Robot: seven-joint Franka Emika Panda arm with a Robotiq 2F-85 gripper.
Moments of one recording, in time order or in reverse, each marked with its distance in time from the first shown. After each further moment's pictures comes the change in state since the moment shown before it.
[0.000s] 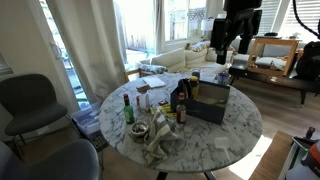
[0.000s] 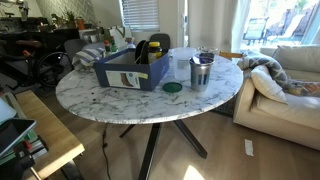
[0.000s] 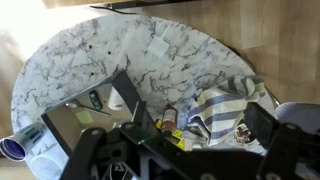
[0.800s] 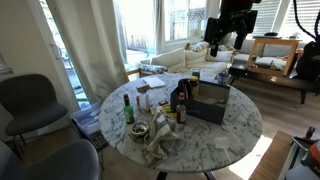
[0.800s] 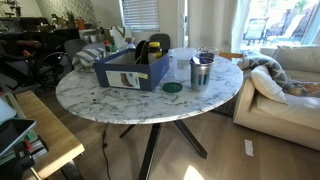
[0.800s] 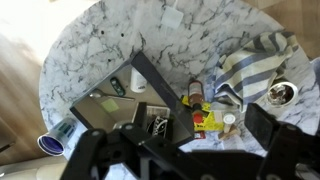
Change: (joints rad) arm -0.094 0.005 -0.027 -0.025 -0.073 0.114 0.083
